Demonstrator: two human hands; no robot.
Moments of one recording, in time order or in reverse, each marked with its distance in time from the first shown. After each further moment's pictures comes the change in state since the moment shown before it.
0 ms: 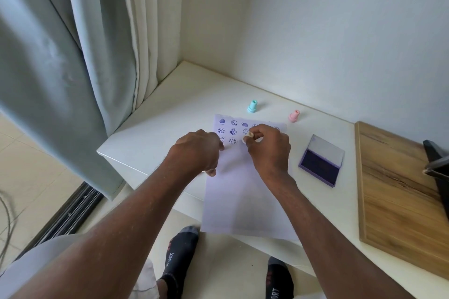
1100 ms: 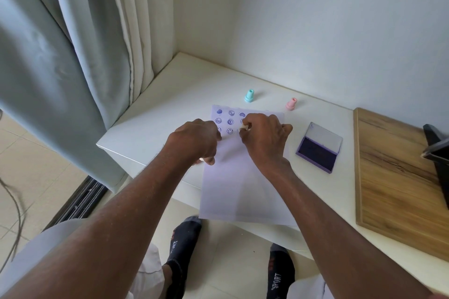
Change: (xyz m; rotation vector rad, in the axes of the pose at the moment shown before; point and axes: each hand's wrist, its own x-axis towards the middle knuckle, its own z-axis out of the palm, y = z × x) left_hand 0.003 0.005 0.001 0.007 -0.001 -0.048; right_hand 0.002 0.000 0.006 -0.377 0.057 -0.193
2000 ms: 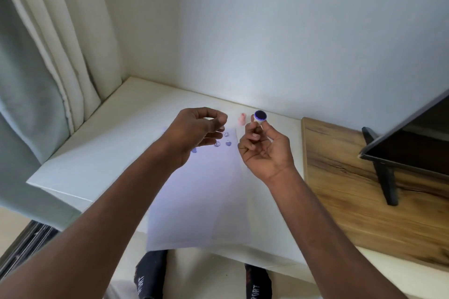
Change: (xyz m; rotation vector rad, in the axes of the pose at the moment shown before) left_hand 0.020 0.095 -0.008 -1.229 0.090 0.252; right_hand 0.014 0.100 -0.080 2.319 -0.398 0.965
